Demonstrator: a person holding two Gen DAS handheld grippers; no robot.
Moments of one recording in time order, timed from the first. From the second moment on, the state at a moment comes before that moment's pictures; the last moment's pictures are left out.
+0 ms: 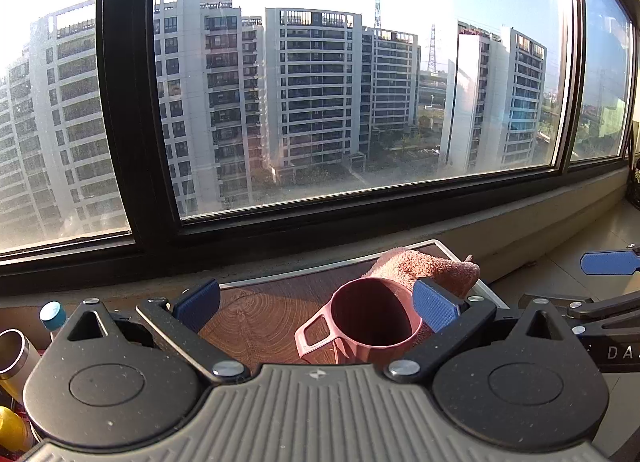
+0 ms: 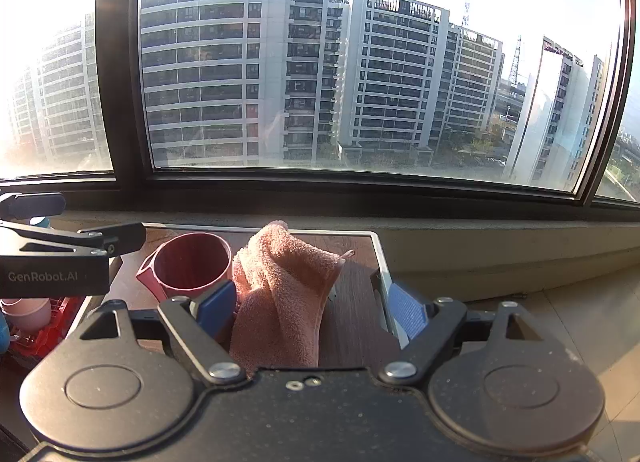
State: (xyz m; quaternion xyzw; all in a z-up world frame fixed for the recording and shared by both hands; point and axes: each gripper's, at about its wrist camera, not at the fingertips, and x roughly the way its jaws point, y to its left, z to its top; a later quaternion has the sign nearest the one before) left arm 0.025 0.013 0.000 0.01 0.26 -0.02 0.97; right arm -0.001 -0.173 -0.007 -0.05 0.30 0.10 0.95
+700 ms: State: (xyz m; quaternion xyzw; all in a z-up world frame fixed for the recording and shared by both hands) left arm 0.062 0.015 -0.030 0.09 0.30 -0.14 0.94; right arm 0.062 -0.170 -0.041 -0.09 0.33 0.11 0.93
